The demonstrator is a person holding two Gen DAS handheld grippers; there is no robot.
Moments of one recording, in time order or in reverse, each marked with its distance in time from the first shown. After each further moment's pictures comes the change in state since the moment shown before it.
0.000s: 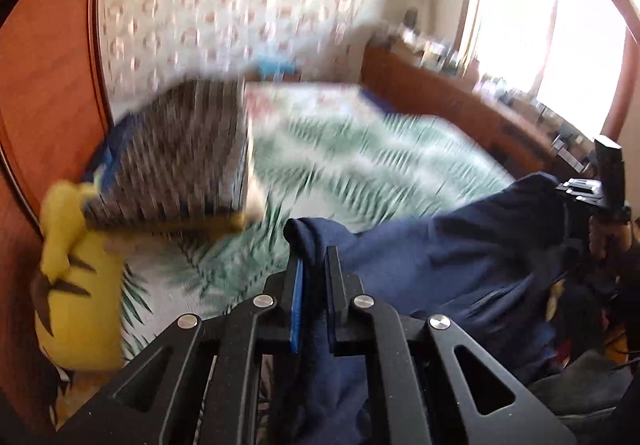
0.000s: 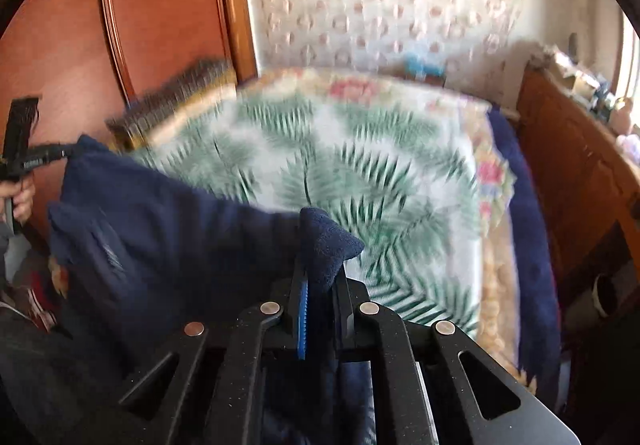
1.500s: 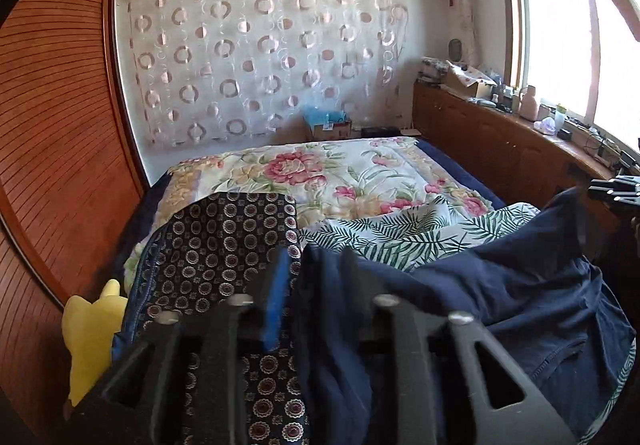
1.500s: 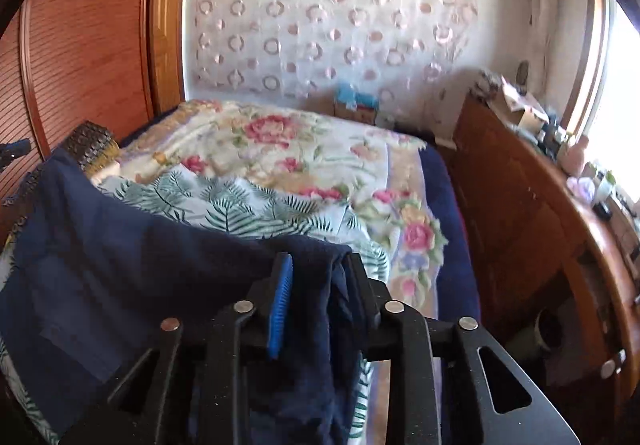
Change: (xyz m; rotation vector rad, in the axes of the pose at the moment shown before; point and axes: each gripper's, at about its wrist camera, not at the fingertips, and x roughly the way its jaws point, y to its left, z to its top) left arm 0.143 0.055 0.128 0.030 -0.117 0.203; right arm 0.108 -0.020 0.172 -0.003 0.006 -0.266
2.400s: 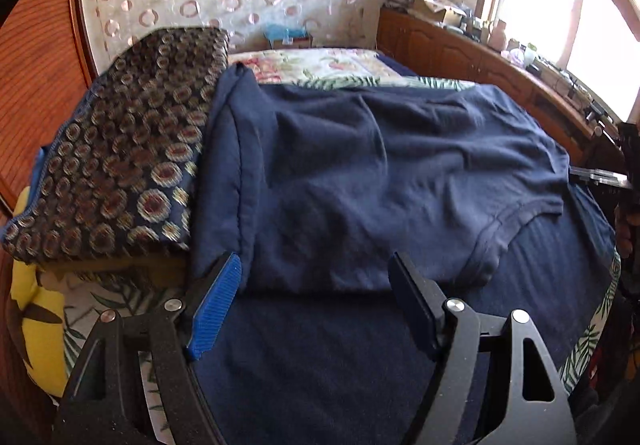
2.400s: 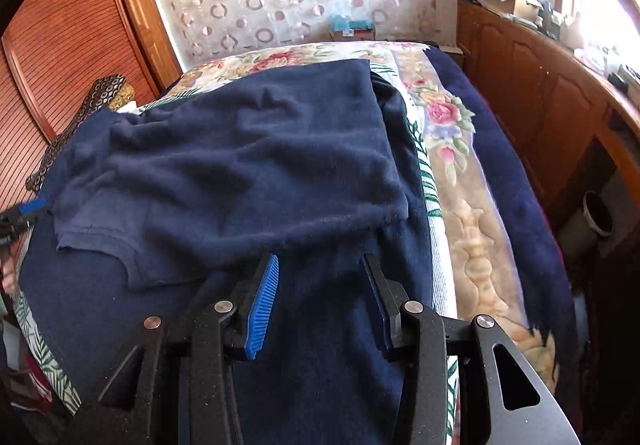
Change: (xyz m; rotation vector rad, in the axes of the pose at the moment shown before) left arm -0.023 -0.052 -0.119 0.012 0.298 -0.127; right arm -0.003 -0.048 -0.073 0.252 0.173 0.133
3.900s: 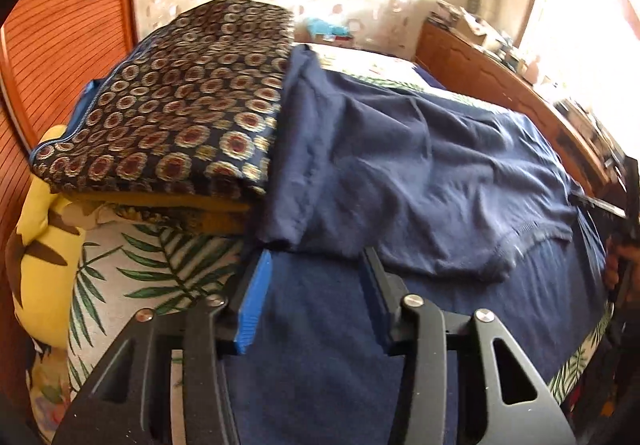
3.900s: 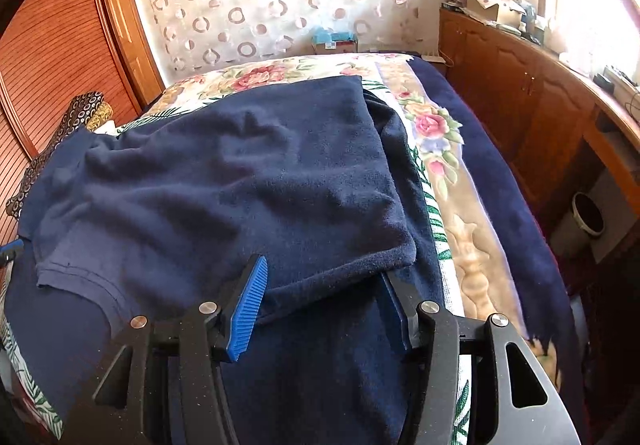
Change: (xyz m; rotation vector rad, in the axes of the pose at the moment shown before) left arm -0.014 0.033 -0.022 -0.198 -0.003 0.047; right arm 0.019 0.005 -0.003 0.026 -0.047 -0.074
